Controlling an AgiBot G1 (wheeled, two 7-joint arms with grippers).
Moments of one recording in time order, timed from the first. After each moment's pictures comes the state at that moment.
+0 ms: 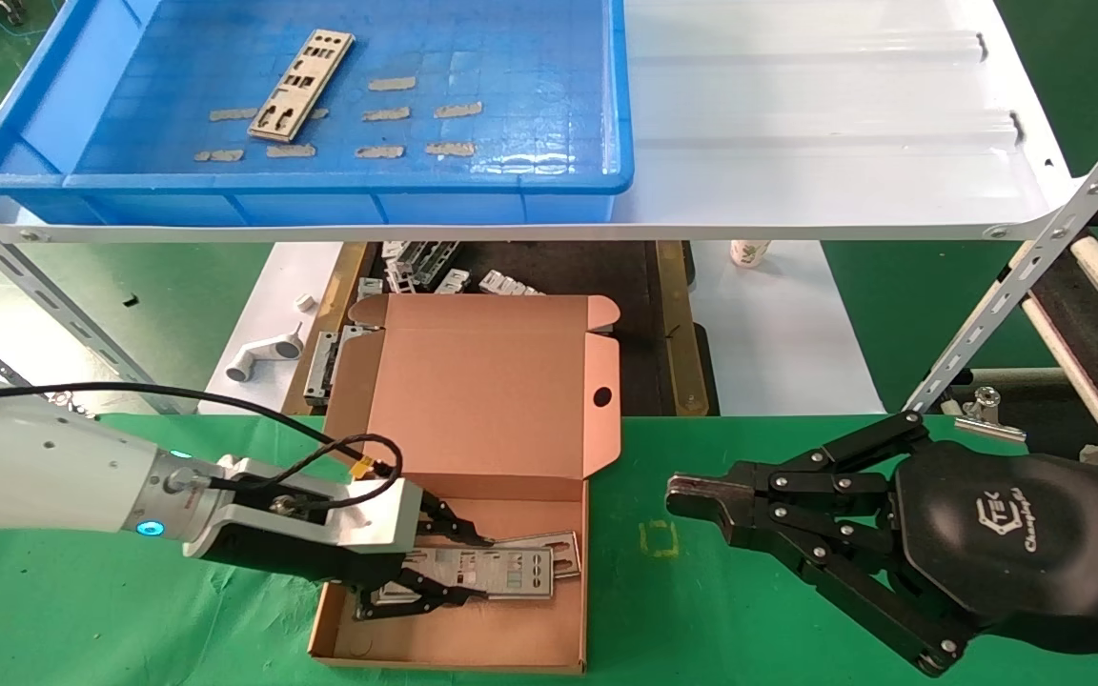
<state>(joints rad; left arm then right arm) -1.54 1.01 0.97 -0.52 1.19 1.38 0.40 1.11 -0.56 -0.42 1.25 -0.63 -1.44 0.11</state>
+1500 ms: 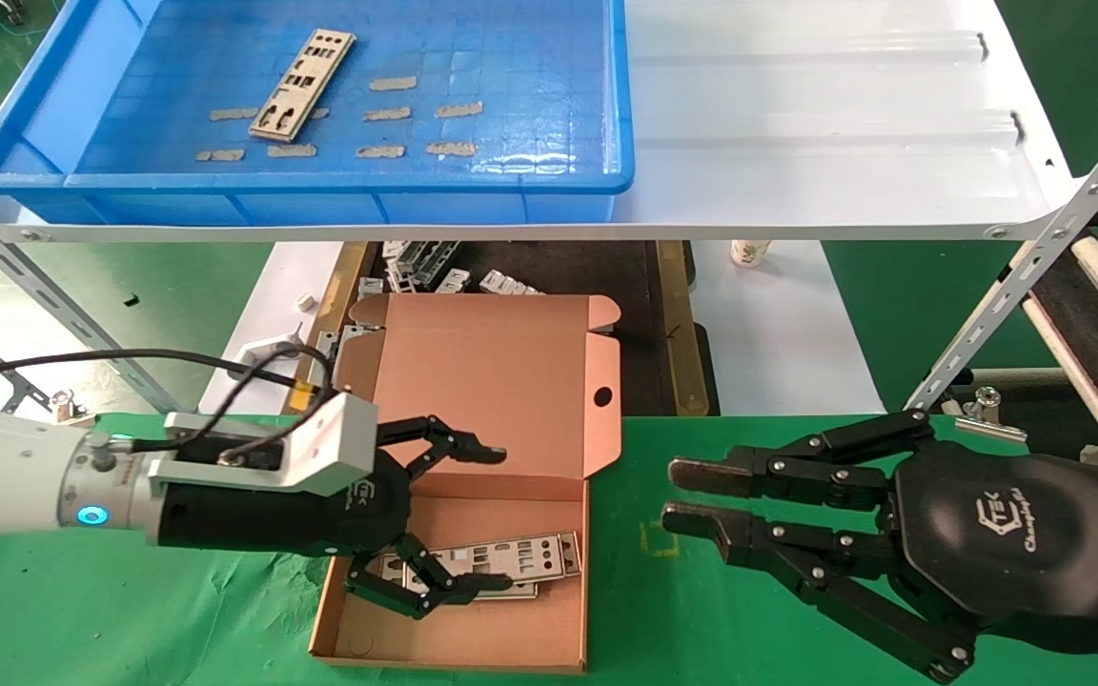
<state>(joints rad) -1.45 0.93 0.75 -0.58 1.01 1.52 0.27 1.11 -0.56 -0.42 1.25 -0.63 -1.44 0.11</state>
